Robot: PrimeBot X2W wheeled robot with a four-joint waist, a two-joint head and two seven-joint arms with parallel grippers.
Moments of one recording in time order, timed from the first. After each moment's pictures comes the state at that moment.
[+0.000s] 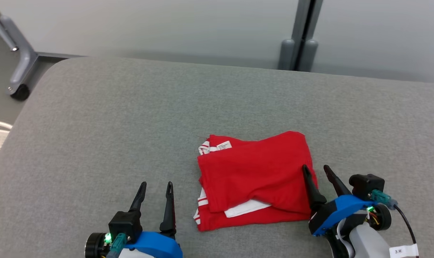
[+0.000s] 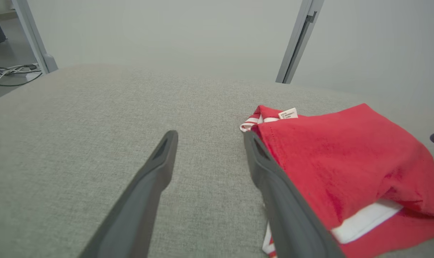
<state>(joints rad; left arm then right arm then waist) -0.09 0.05 -0.31 0.38 -0.27 0.07 -0.26 -0.36 -0.05 0.13 0.74 0.35 0.13 -0.26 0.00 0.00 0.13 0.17</state>
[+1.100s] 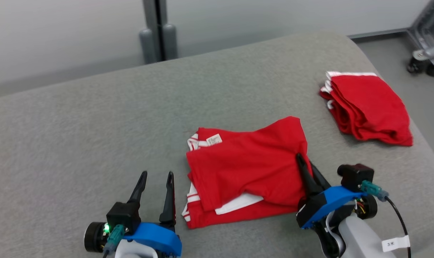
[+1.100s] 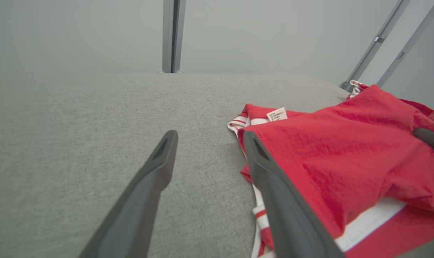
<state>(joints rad) -0.12 0.05 -0.30 0.38 -0.27 0.03 -0.26 -0.40 -0.05 0.22 0.71 0.42 0.13 -0.26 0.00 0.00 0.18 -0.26</state>
